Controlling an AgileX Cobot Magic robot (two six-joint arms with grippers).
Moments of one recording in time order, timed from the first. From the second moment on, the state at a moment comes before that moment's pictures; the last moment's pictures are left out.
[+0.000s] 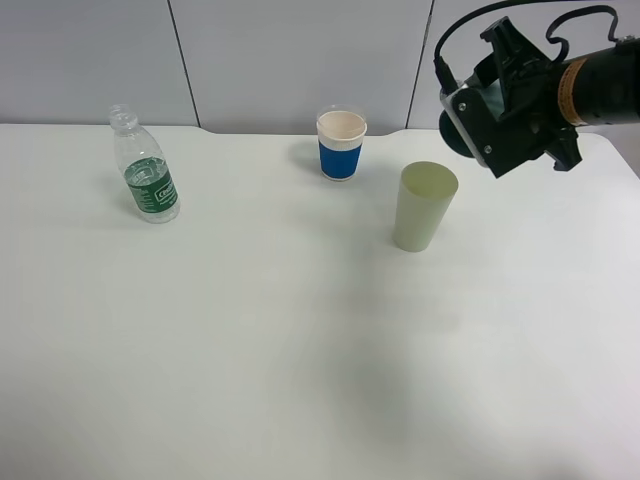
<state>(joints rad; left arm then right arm) 0.02 -0.01 -0.50 0.03 1.05 -0.04 0.26 1.50 -0.84 -1.73 0.03 -0.42</state>
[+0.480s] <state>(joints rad) 0.02 -0.01 -0.50 0.03 1.05 -0.04 0.26 1.50 -0.84 -1.48 -0.05 -0.31</state>
